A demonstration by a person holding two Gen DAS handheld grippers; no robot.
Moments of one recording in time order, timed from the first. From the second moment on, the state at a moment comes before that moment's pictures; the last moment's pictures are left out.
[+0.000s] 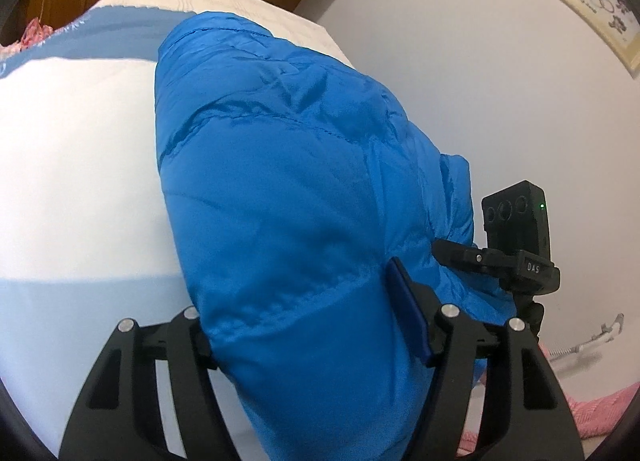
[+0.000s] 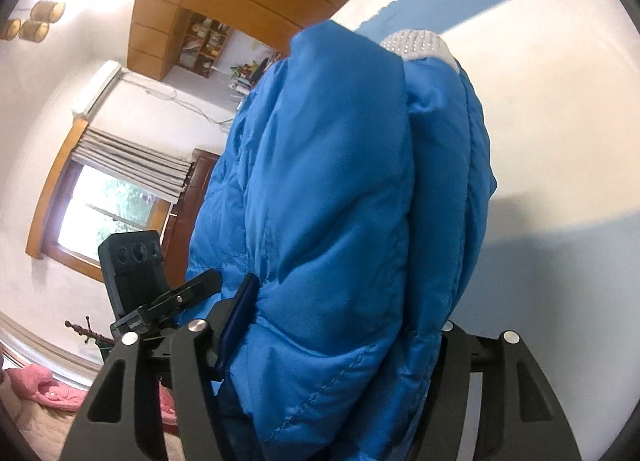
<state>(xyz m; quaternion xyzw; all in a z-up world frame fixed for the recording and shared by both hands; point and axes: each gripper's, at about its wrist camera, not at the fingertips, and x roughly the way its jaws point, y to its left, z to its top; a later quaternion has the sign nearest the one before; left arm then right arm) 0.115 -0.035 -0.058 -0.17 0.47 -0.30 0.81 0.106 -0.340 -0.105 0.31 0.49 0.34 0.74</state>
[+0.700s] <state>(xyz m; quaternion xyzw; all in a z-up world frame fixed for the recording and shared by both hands) 0.221 0.026 -0.137 -0.20 0.50 -0.24 0.81 0.219 -0.308 -0.185 0.29 0.55 0.33 0.71</state>
